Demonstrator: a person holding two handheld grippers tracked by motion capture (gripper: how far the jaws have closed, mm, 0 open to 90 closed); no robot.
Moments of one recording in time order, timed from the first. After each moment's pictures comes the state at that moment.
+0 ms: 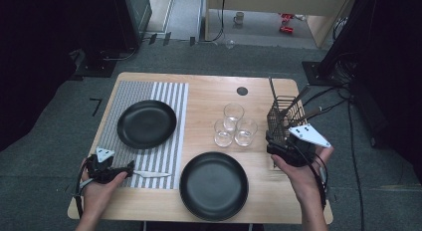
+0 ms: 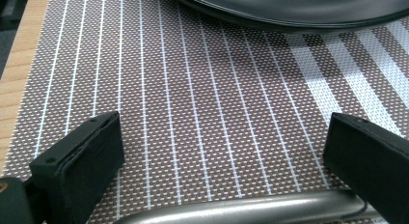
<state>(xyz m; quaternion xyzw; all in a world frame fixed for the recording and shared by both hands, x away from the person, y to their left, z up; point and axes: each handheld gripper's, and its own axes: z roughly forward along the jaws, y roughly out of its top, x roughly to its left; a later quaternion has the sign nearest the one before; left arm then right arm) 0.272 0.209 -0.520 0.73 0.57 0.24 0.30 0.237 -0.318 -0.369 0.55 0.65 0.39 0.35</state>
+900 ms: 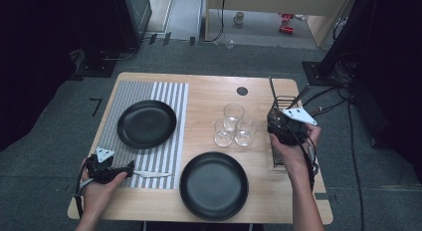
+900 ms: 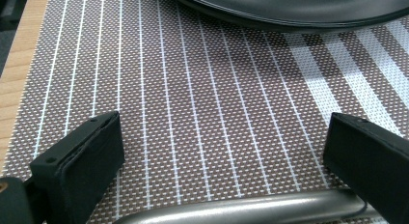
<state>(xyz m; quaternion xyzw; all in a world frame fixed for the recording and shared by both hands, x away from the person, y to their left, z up) 0.272 0.209 -0.520 0.73 0.57 0.24 0.30 0.298 -0.320 -0.385 0.58 0.64 0.35 0.36</state>
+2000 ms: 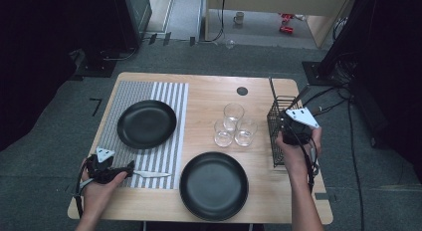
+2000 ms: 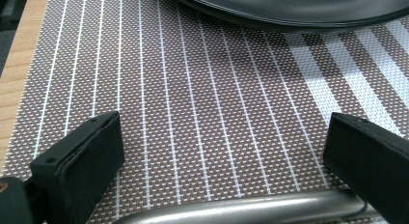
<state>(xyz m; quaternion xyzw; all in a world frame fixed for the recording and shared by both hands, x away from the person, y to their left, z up) 0.272 0.209 -0.520 0.73 0.57 0.24 0.30 0.295 -0.329 -0.385 0.57 0.62 0.34 0.42</state>
